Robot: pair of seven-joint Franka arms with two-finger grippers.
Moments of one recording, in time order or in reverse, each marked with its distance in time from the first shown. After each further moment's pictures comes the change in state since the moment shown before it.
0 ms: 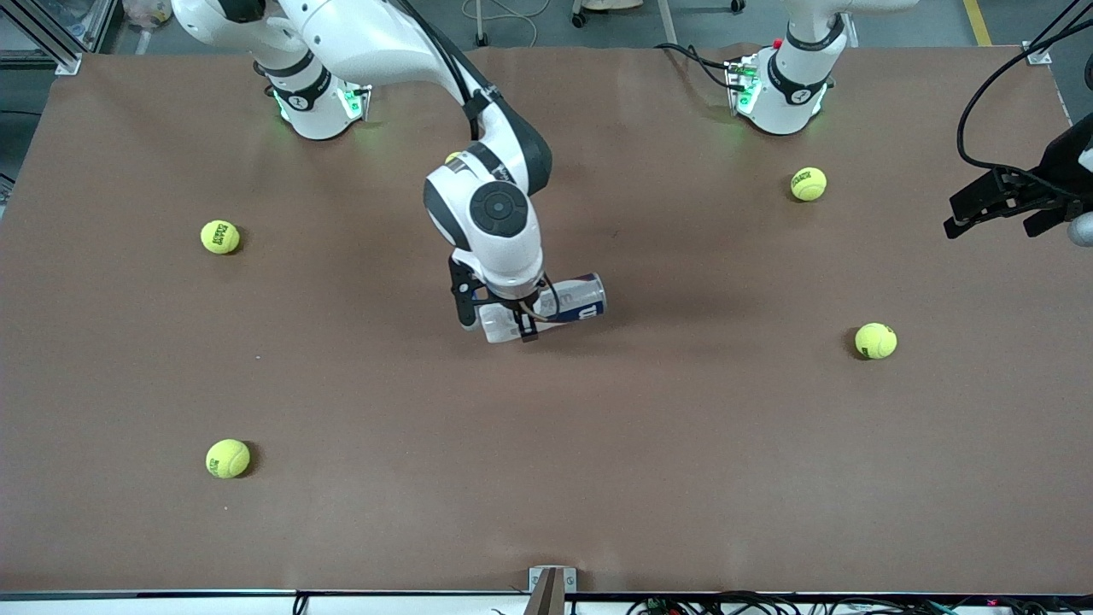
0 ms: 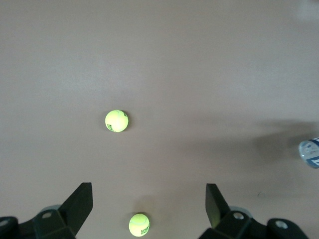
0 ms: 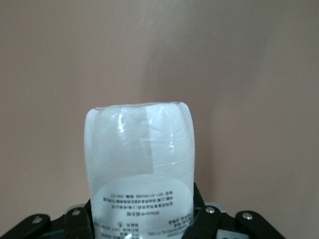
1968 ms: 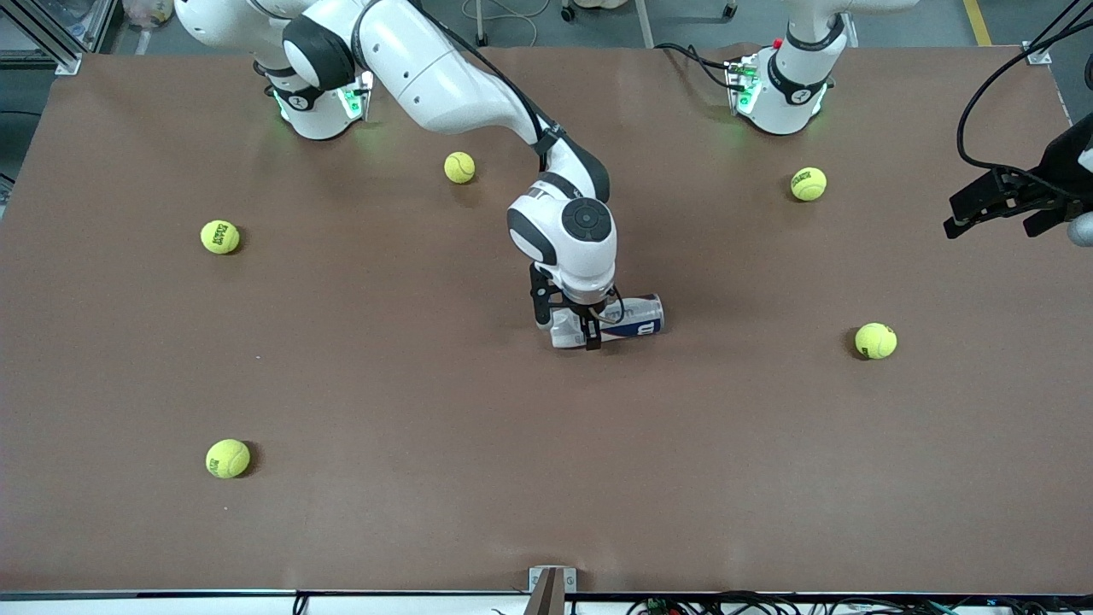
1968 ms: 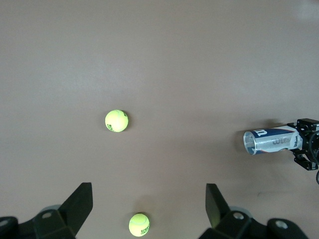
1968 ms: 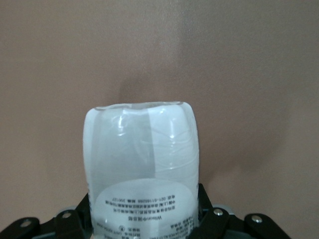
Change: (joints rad) left arm 0.000 0.000 0.000 0.000 0.000 0.000 0.000; right arm 0.104 0.354 -0.012 0.322 -0.019 0.102 0.274
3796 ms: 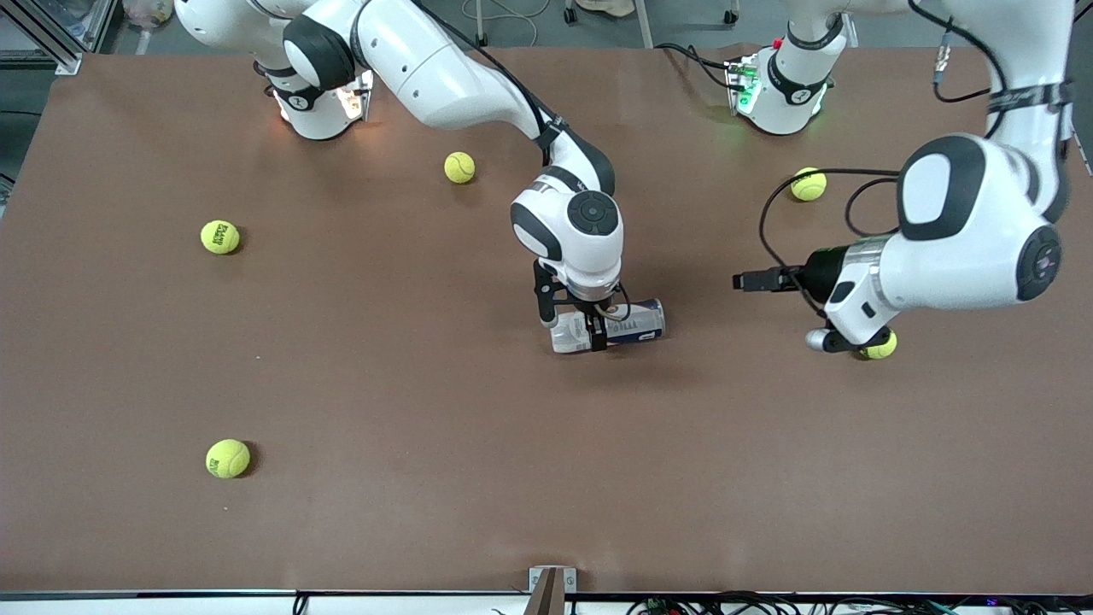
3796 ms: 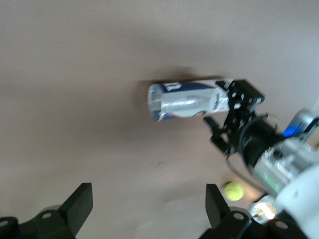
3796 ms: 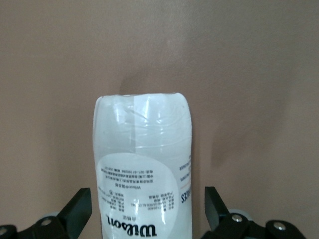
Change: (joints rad) left arm -0.052 0.248 -0.080 -0.299 -0.538 0.235 -0.090; right arm 0.002 -0.009 -0.001 0.054 -0.006 -0.067 0.001
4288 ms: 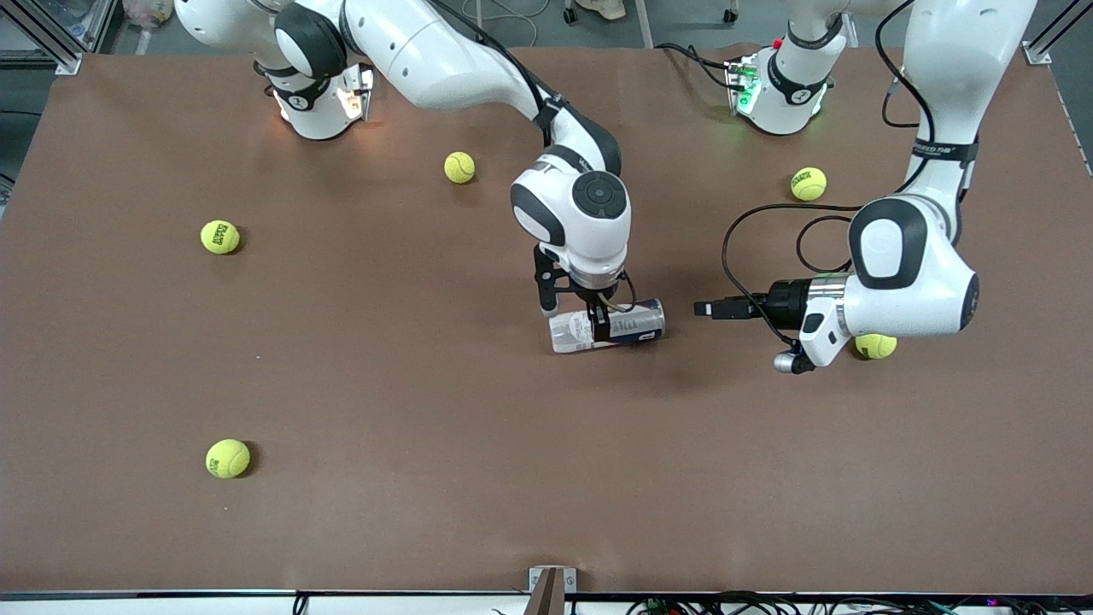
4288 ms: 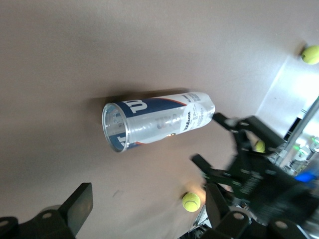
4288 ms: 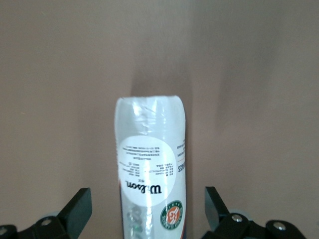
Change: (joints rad) left arm 0.005 0.115 0.001 -0.150 -0.348 0.172 0.309; right arm -0.007 -0.079 -0.002 0.041 0.000 -0.154 -0.032
